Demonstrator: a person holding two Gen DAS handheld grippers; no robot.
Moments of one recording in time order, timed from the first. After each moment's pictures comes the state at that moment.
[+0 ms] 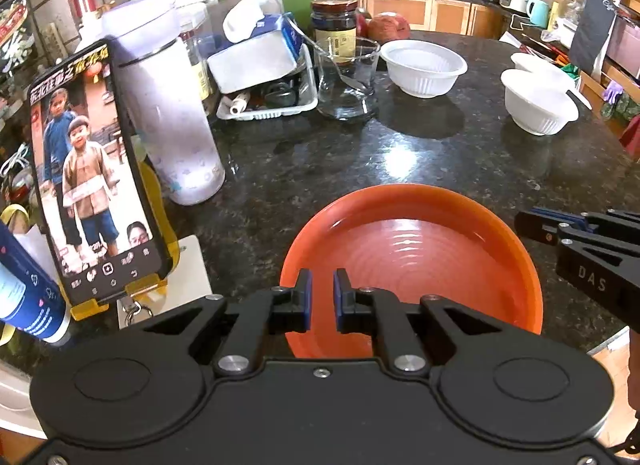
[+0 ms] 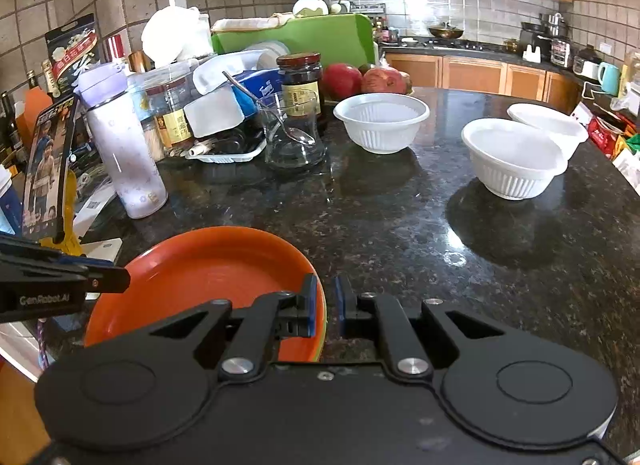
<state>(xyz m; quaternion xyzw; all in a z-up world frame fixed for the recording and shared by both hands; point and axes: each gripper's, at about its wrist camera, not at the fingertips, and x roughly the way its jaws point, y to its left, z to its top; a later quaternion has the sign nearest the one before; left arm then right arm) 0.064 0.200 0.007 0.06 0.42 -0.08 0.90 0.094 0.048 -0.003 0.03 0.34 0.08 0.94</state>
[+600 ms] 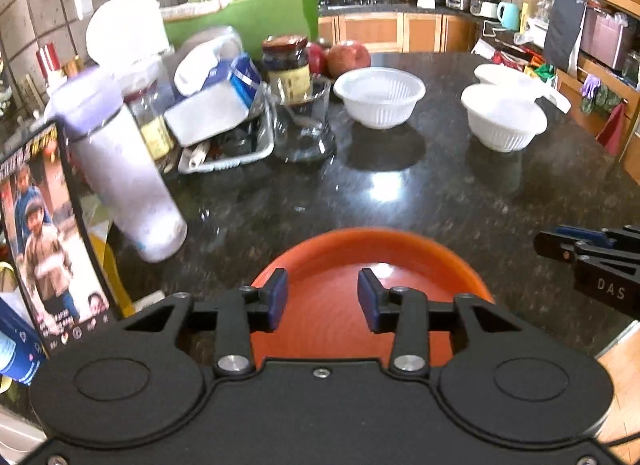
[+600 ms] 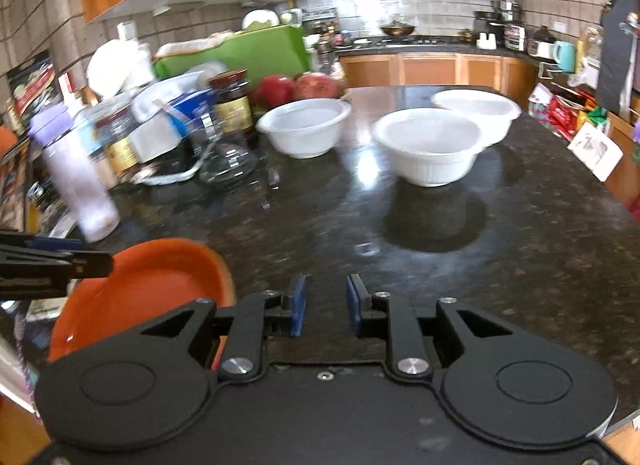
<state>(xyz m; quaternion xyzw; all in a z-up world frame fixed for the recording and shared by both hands) 0.070 0.157 0.023 0.10 0.38 -0.11 0.91 0.089 -0.027 -0.003 0.07 0.33 0.02 0.94</state>
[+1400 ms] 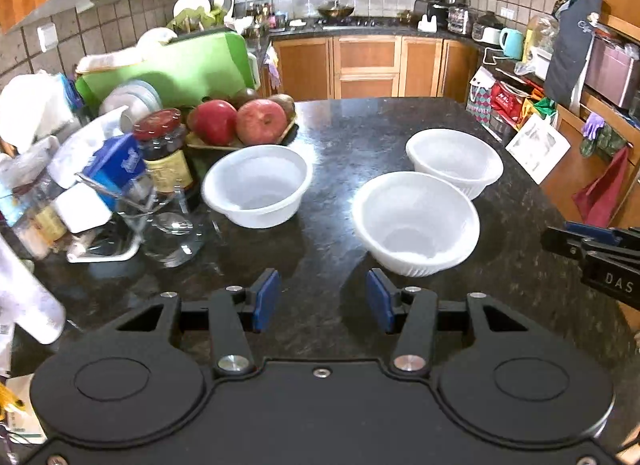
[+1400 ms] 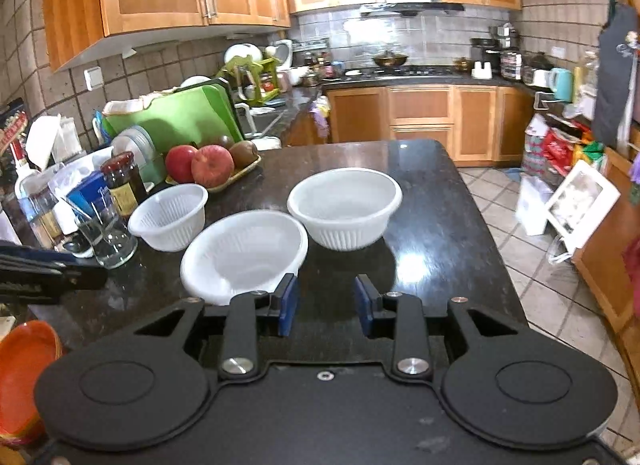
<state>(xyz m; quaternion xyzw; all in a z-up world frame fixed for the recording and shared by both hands) 0.156 -0.017 0.040 0.06 0.38 -0.09 0.92 0.194 -0.218 0.026 0.07 0.29 0.06 0.95</state>
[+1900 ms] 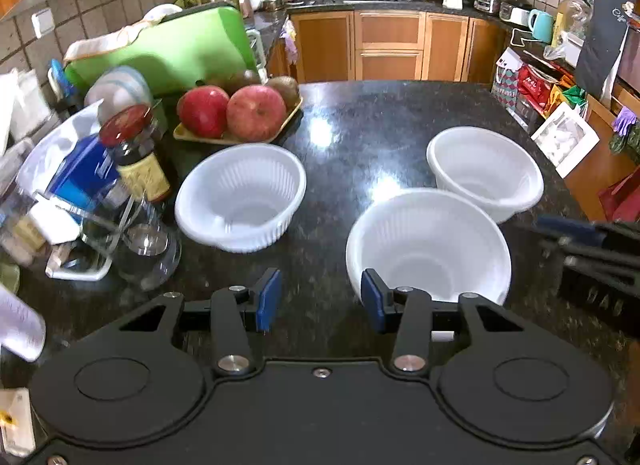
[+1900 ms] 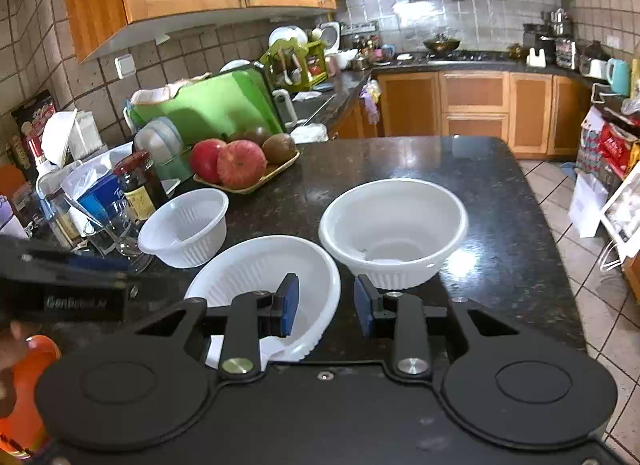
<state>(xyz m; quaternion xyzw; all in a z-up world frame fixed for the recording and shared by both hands) 0.215 -0.048 0.027 0.07 0.41 -0.06 0.91 0.266 -0.213 0.013 0.07 0.32 0.13 0.94</state>
